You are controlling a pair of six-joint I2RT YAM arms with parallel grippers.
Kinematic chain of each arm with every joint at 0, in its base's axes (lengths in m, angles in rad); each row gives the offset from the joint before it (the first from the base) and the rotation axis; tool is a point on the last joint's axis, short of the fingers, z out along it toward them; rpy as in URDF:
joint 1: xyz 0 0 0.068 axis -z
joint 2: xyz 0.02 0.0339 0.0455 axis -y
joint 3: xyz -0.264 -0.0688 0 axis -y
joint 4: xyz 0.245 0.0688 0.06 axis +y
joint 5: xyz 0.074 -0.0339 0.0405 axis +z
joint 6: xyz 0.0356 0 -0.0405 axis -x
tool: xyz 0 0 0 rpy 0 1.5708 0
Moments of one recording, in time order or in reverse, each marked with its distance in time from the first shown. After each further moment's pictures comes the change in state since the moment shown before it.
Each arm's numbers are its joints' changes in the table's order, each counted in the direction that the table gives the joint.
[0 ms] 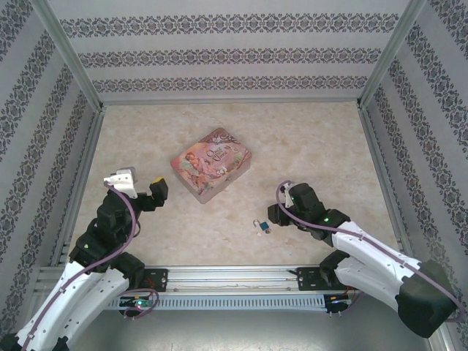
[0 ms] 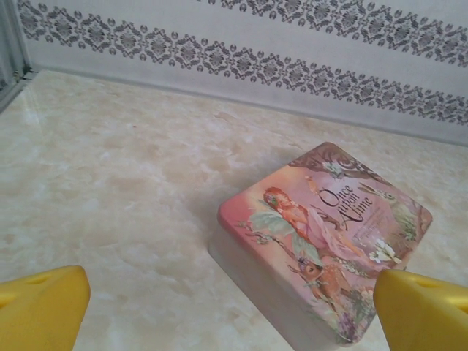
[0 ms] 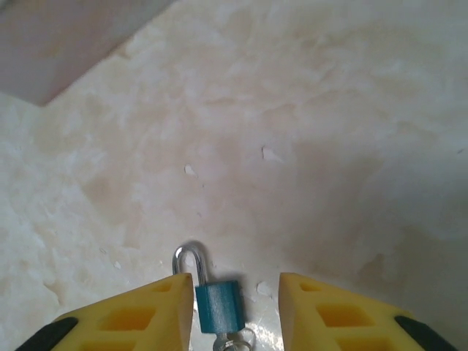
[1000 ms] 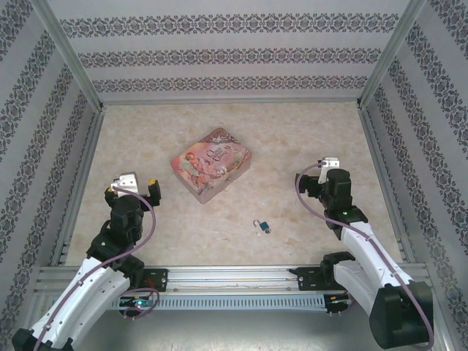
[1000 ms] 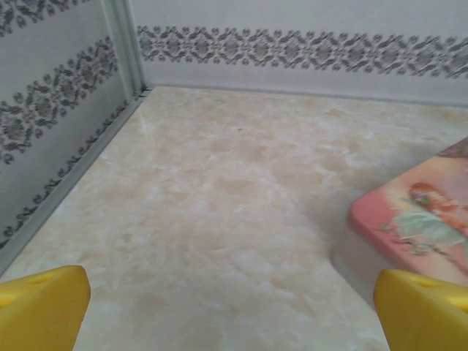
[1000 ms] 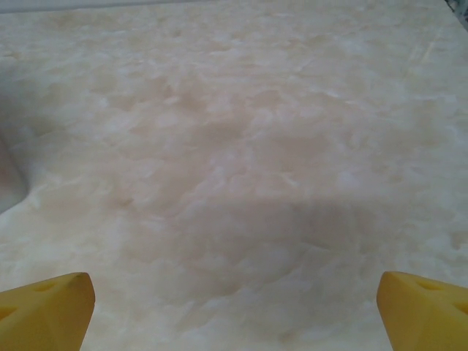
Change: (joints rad) left arm -0.087 -0.017 -0.233 -0.227 0.216 -0.186; right arm 0.465 0.010 -0.033 -0.319 -0.191 0.363
